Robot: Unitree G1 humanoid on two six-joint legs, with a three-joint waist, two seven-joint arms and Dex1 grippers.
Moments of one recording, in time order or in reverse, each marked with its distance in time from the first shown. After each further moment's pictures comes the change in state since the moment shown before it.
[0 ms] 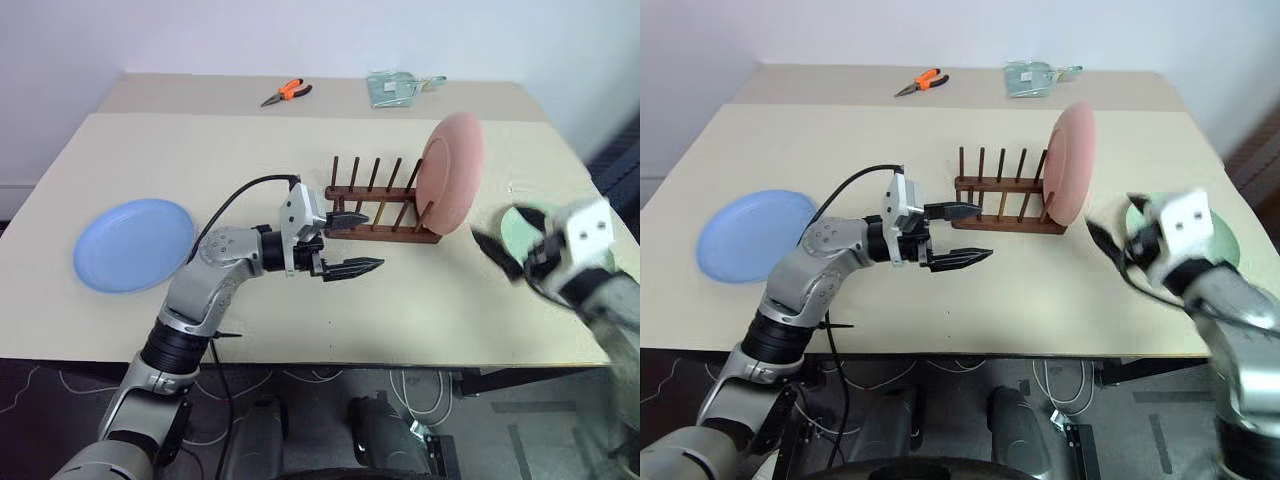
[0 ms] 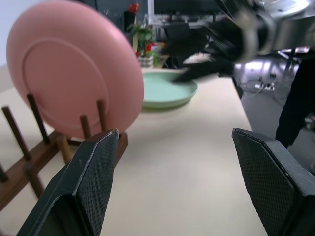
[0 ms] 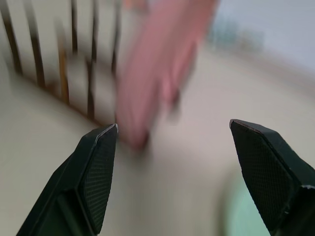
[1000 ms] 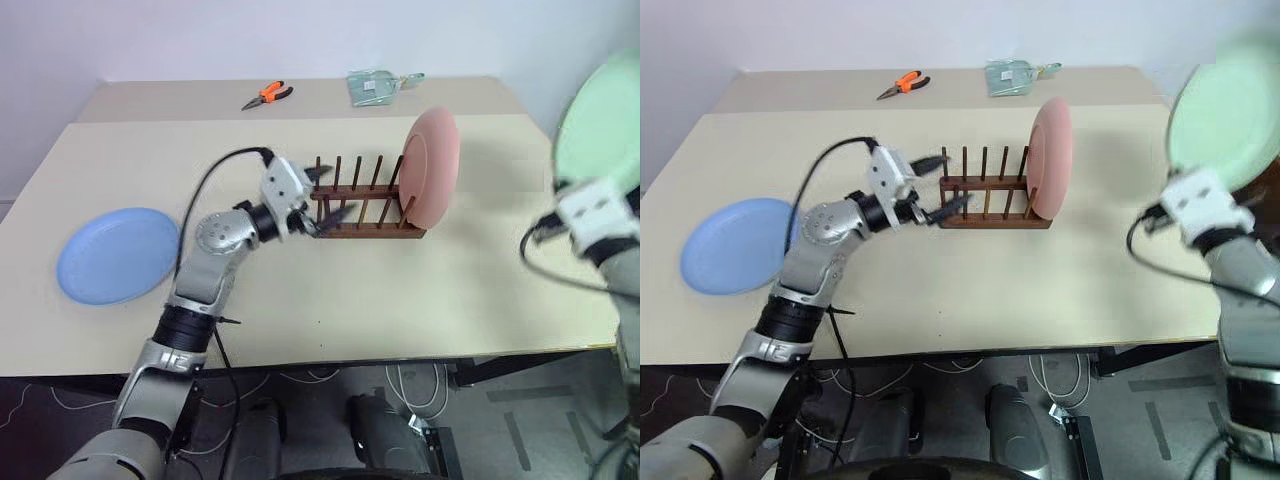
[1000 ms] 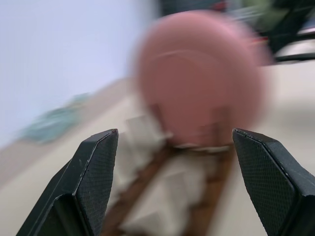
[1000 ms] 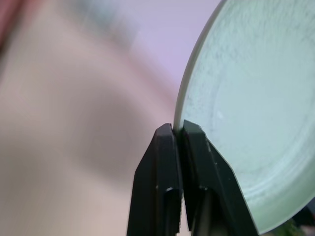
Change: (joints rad) left arm -0.100 -0.025 0.147 0.326 0.226 -0.369 0.277; right arm -0.534 0.112 0.013 0.108 -0.060 -0.165 -0.258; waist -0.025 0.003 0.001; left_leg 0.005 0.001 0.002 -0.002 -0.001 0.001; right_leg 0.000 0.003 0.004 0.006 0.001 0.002
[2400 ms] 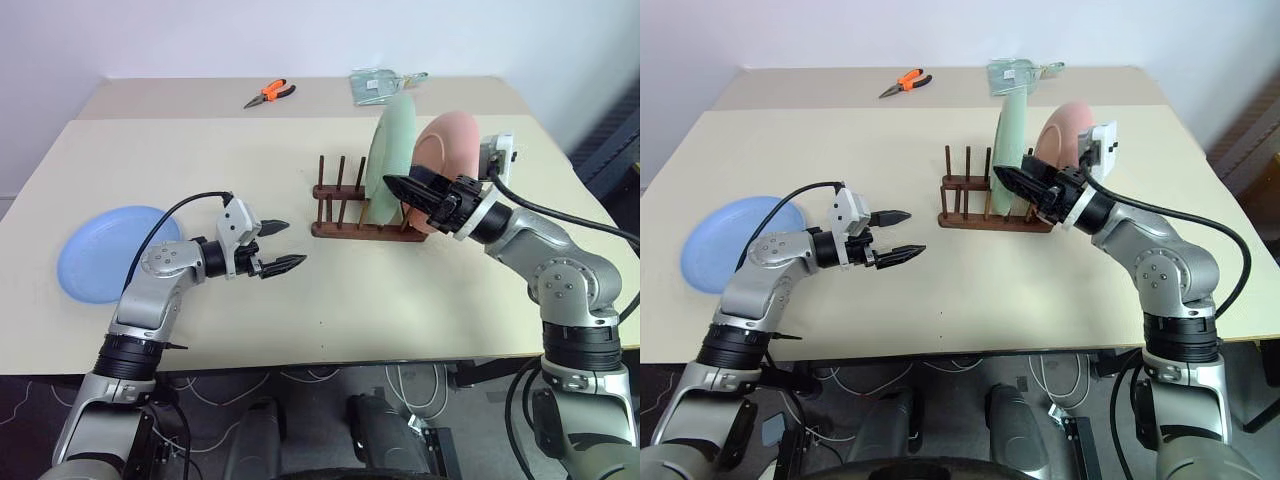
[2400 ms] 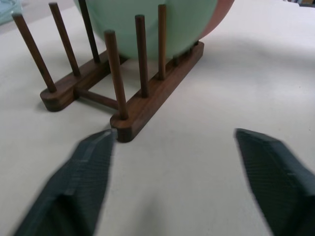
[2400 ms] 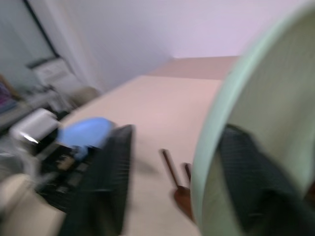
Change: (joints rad) left arm 0.209 0.168 0.000 -0.150 -0.099 0.276 -0.303; right arm -0.176 0.147 0.265 0.153 0.630 0.372 0.309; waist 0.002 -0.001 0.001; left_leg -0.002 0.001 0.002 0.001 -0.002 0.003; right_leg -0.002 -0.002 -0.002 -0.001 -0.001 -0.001
